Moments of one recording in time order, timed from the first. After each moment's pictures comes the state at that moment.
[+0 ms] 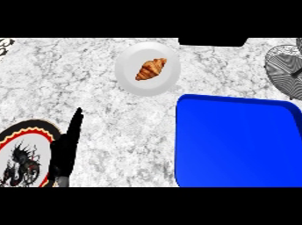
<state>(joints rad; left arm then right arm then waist) 0.04 0.16 -0.19 -1.40 0.02 0.27 -0.01 -1.00 -0.98 -0.28 -0.43 0.61 0.19 -0.20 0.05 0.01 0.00</state>
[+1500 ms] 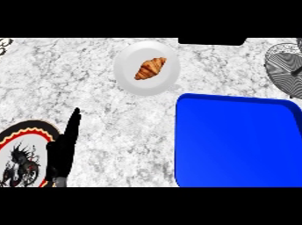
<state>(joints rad) 0.04 0.16 -0.16 -1.41 0.01 0.25 -0.02 -1.05 -1.04 -0.68 -0.16 0.27 0.07 -0.19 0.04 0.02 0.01</state>
